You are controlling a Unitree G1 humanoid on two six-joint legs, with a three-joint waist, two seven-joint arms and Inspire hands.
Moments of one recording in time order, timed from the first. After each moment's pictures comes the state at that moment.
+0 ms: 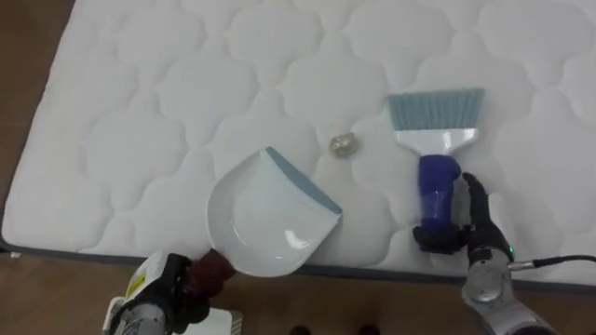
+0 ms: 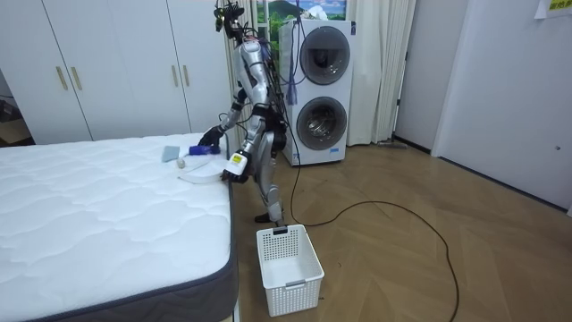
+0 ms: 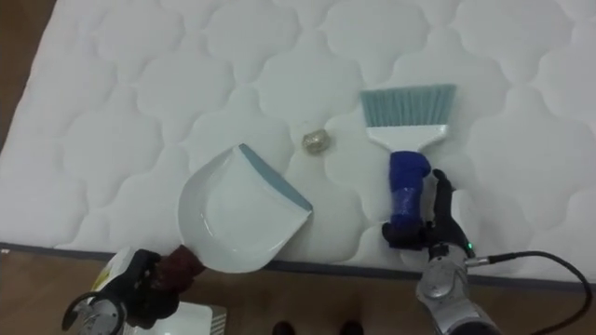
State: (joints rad) left arm -0.14 0.30 -0.32 1.07 0.32 -0.13 0.32; right arm -0.30 -0.36 0.33 1.13 0.00 -0.24 -0.51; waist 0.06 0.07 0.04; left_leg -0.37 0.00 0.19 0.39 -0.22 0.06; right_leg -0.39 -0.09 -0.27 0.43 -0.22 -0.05
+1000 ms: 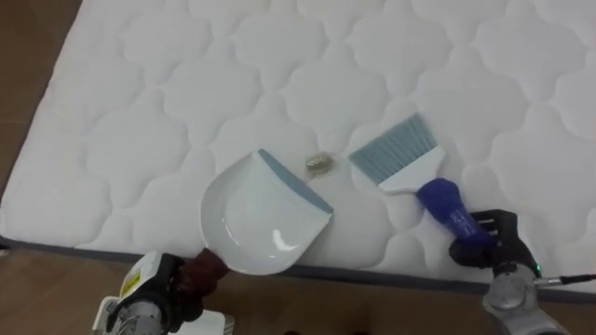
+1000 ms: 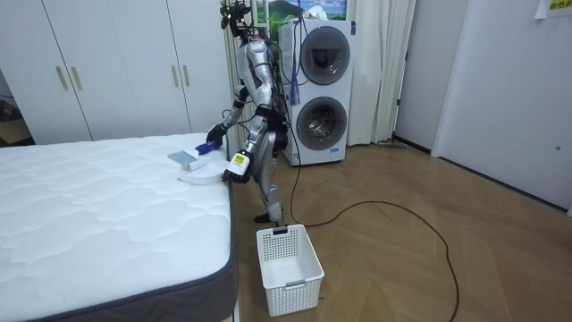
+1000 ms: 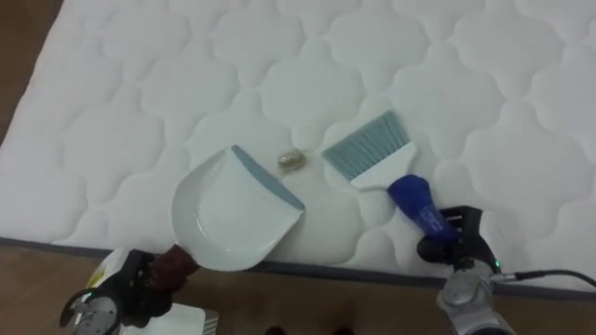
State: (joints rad) left arm -0.15 0.31 -0.32 1.06 0.32 -0.08 0.32; right arm -0.29 -0.36 0.28 1.18 0.04 -0.15 -0.50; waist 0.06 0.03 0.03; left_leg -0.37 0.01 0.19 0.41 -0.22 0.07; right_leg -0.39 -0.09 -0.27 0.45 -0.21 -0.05
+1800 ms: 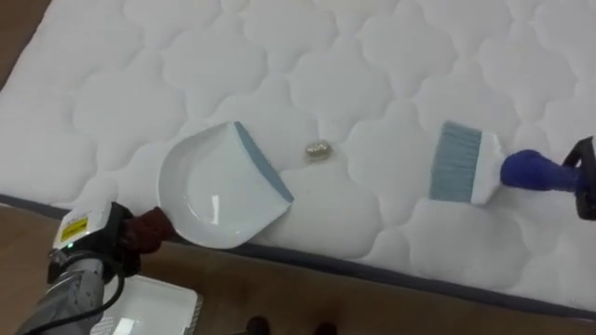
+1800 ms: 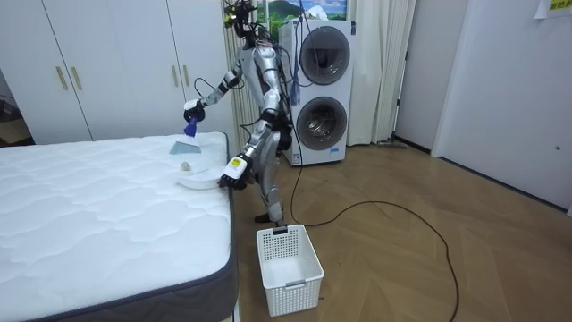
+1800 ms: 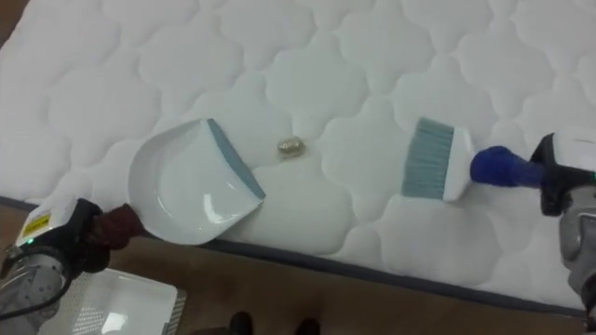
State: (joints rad) left arm -0.25 0.54 -0.29 0.96 0.53 -0.04 0.30; right arm -0.52 -0.76 0.36 1.20 -0.83 -0.04 -0.43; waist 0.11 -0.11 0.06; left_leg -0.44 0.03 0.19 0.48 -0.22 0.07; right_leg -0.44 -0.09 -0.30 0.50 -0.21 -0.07
